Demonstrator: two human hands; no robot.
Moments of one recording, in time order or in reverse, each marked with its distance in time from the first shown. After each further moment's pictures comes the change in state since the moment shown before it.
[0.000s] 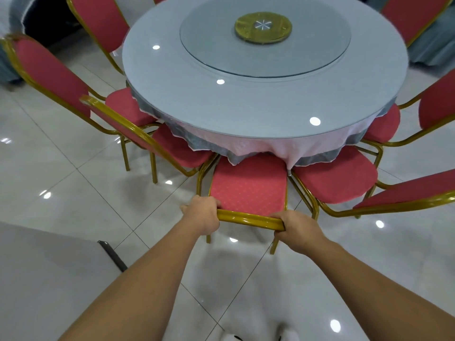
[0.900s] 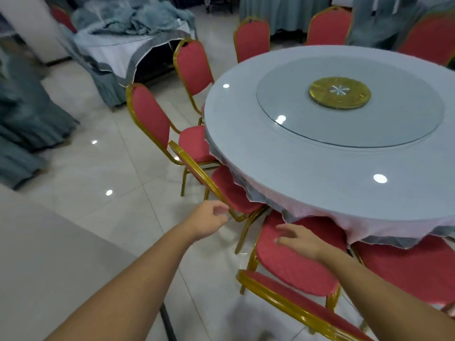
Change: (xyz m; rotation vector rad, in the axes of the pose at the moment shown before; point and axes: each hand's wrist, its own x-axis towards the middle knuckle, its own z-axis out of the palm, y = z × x) left_hand 0.002 -0.126 -0.169 -0.806 0.211 -0.083; right_hand 0.149 -0.130 -0.096 0.393 -0.263 -0.129
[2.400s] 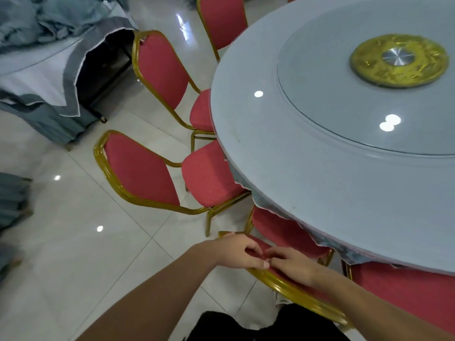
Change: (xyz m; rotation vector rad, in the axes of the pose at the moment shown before) left_hand 0.418 -0.072 -0.283 0.687 -0.805 0.124; right_hand 0.404 -0.280 0.058 0.298 -0.045 0.123
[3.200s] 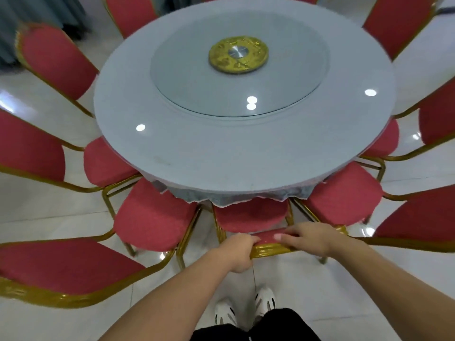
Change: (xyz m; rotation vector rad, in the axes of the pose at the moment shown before) left_hand 0.012 -0.024 -0.012 0.625 -0.137 0.450; right_hand -0.071 -0.044 0.070 -0.138 0.442 0.398
